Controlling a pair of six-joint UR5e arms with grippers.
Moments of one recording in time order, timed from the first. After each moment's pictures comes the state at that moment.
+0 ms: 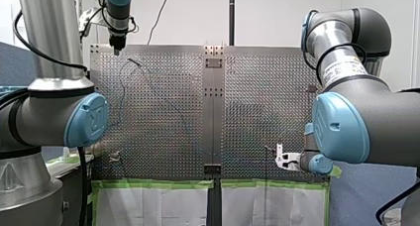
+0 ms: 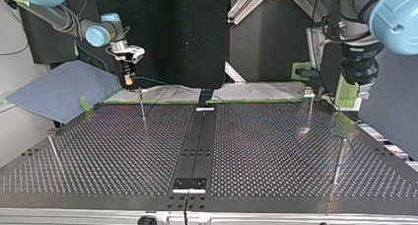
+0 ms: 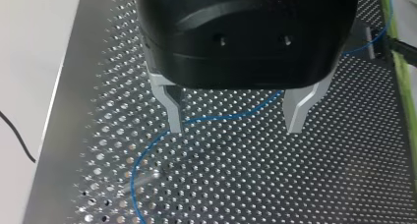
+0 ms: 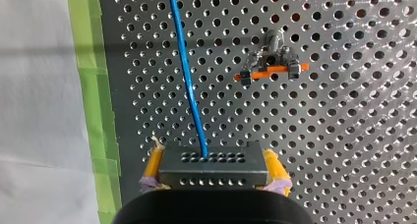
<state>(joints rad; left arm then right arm) -0.04 -1.34 -1.65 -3.77 -1.98 -1.63 1.69 -0.68 1.82 -0.93 1.19 1.58</state>
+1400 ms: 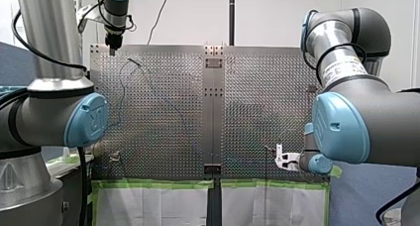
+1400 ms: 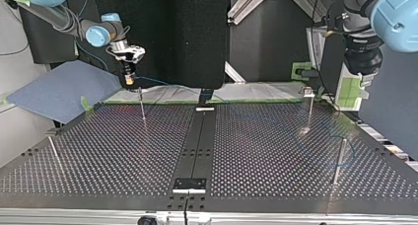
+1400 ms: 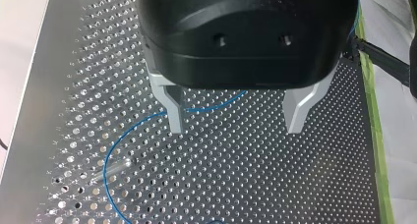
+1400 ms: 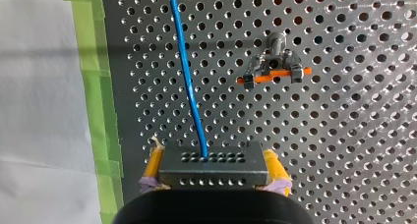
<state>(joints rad) -0.04 -1.33 -1.65 -3.86 -2.00 -1.63 1.69 -0.68 1.82 -0.92 1.19 1.58</state>
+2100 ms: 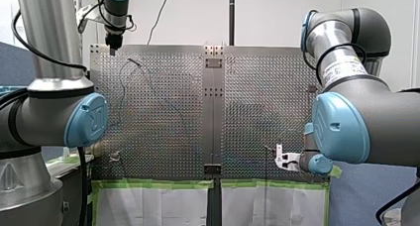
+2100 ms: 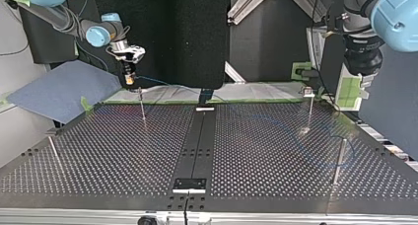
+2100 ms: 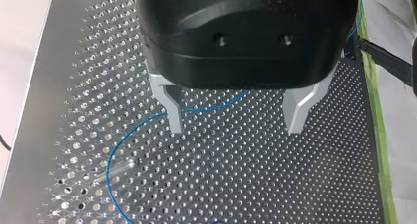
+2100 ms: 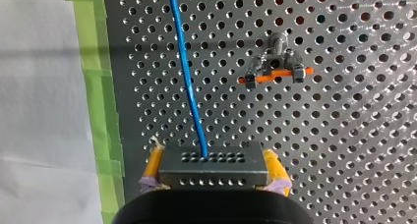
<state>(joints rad) -0.04 -1.33 -1.65 -3.85 -2.00 -1.63 1.69 -0.68 1.82 -0.92 1.19 1.58</state>
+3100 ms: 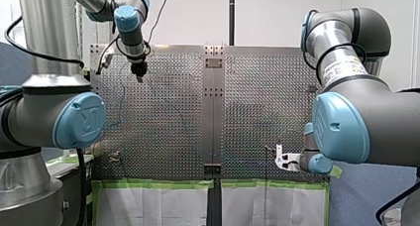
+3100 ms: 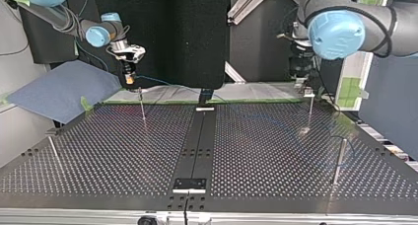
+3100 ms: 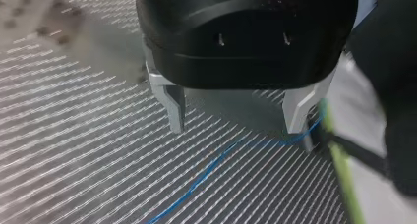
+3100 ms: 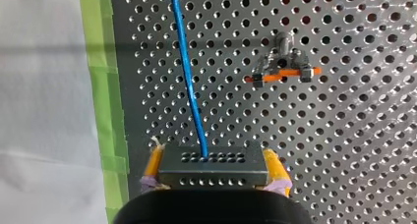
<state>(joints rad) -0.16 -1.44 -1.83 -3.61 -1.77 -1.63 1.69 -0.68 1.82 -0.90 1.20 1.56</state>
